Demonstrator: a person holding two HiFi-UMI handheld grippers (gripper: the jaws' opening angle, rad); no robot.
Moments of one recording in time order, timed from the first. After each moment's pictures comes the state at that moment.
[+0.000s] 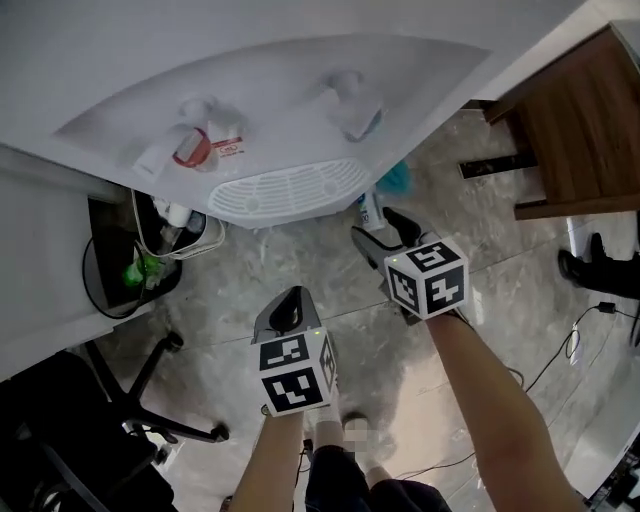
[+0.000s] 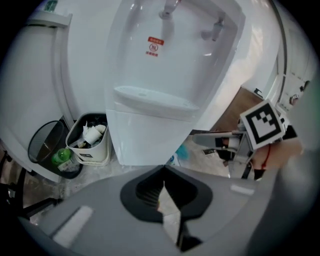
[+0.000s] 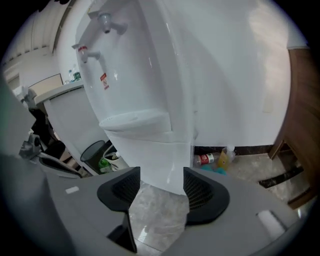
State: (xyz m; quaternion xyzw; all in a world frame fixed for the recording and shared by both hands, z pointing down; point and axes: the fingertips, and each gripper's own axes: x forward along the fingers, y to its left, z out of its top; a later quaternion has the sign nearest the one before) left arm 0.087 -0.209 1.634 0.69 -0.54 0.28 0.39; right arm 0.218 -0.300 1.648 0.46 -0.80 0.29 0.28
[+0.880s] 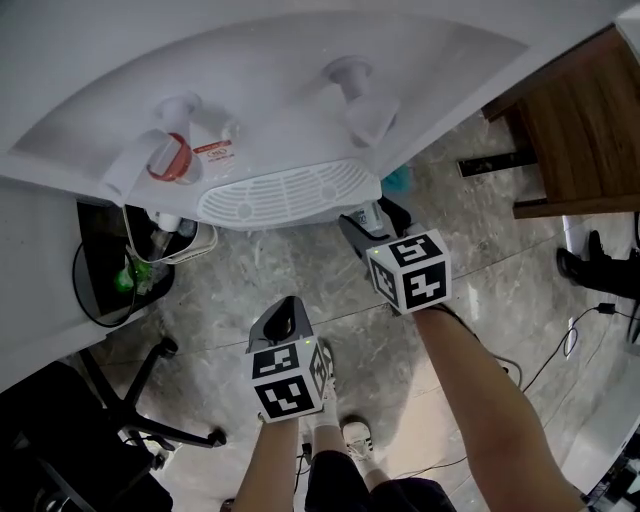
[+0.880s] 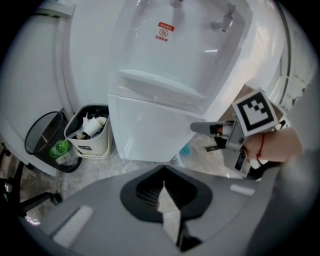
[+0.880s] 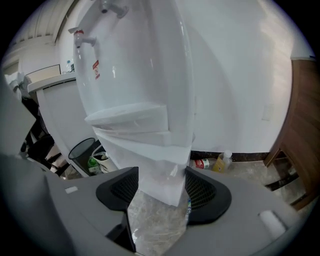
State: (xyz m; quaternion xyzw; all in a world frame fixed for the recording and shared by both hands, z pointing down) left arm 0.080 -0.208 1.664 0.68 -0.53 0.29 0.42; right arm 0.212 -0.335 1.665 0.48 -0.78 0.26 0.29
